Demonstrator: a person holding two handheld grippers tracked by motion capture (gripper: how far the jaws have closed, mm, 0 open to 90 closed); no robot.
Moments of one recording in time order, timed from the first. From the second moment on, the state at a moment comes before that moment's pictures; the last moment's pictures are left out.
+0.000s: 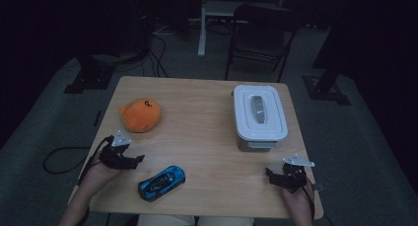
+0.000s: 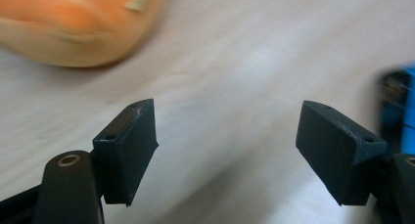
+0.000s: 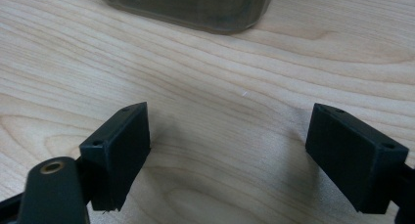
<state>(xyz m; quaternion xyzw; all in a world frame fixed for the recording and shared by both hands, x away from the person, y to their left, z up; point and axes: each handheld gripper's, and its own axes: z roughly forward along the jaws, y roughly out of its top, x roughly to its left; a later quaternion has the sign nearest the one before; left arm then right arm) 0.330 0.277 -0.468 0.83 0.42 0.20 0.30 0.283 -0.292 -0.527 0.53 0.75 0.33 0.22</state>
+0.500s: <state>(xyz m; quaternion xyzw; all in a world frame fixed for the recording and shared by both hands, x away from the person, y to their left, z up) 0.380 0.284 -0.464 0.78 0.49 0.26 0.30 0.283 -0.292 -0.527 0.53 0.75 0.33 0.22</state>
